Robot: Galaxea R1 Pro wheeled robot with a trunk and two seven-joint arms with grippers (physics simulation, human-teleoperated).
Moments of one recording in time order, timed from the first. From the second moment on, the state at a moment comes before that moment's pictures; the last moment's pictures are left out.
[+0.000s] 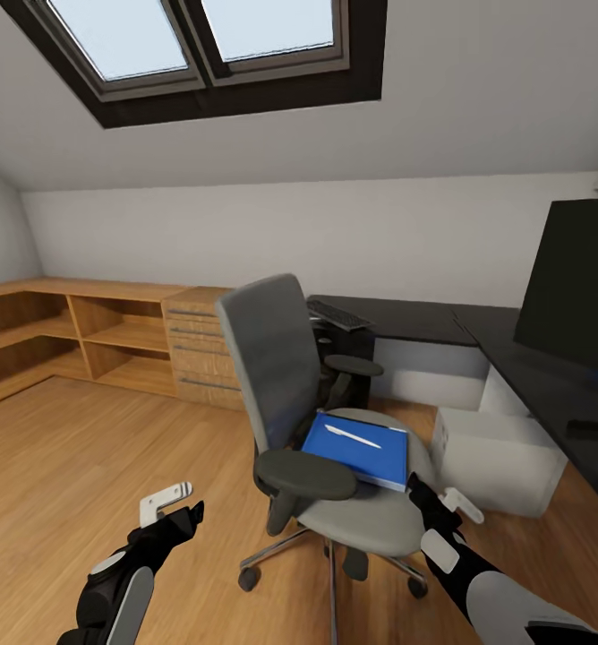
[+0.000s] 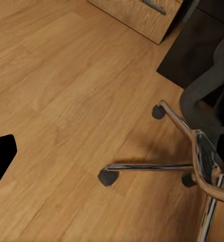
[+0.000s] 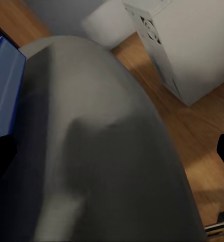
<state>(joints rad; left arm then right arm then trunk) -0.10 -0.07 0.03 -1.57 0.35 0.61 0.32 -0.70 -0.03 -0.06 -0.18 -0.71 -0.42 -0.02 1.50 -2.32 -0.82</state>
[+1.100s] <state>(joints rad) -0.10 -0.07 0.03 -1.56 0.35 0.61 0.32 -0.70 -0.03 -0.06 -0.18 -0.71 -0.42 -0.02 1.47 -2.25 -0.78</state>
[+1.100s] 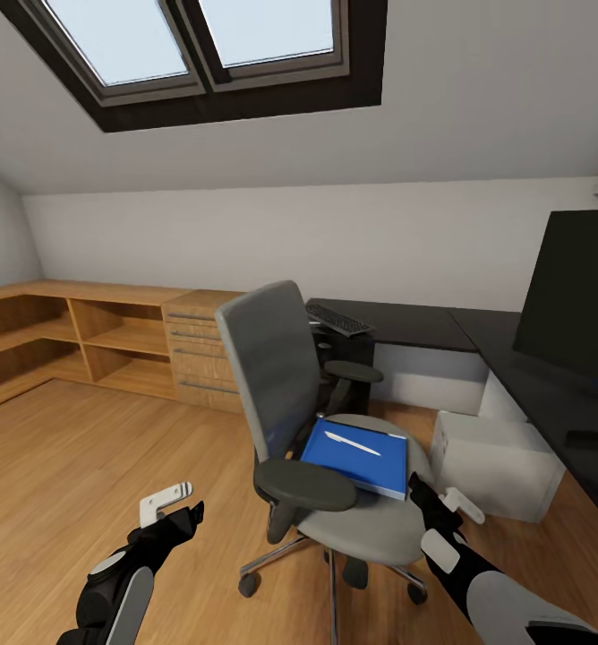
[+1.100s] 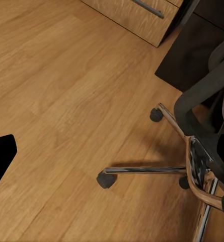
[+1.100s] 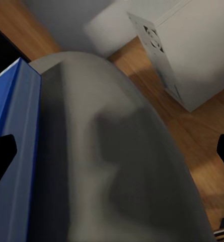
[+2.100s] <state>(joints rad) -0.10 -0.07 0.03 -1.56 0.35 0.61 0.32 -0.70 -0.03 -0.06 -0.18 -0.71 -0.41 -0.02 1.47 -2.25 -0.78</state>
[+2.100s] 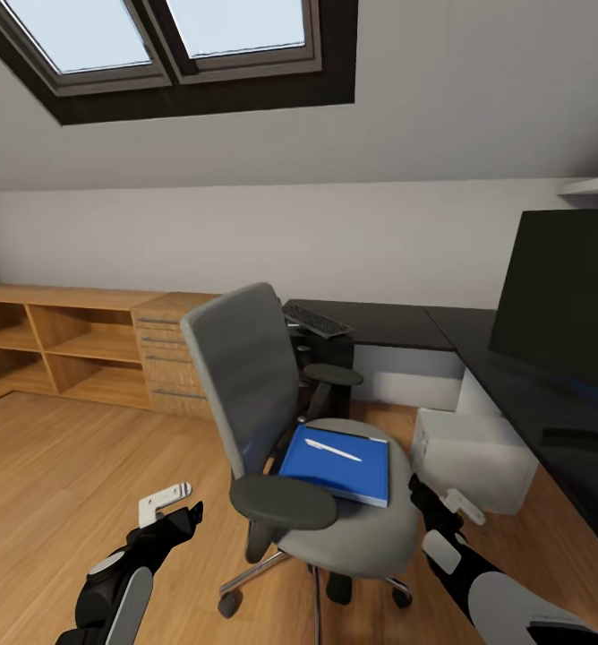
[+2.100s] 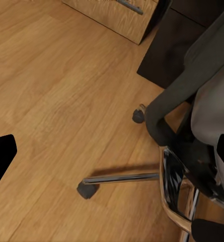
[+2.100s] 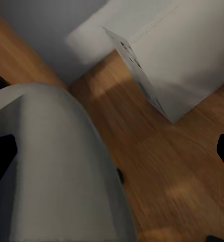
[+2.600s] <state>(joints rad) -0.10 -0.07 0.04 -1.56 0.35 0.61 0.32 -0.70 -0.08 -0.06 -0.18 -0.74 -0.24 -0.02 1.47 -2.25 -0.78</state>
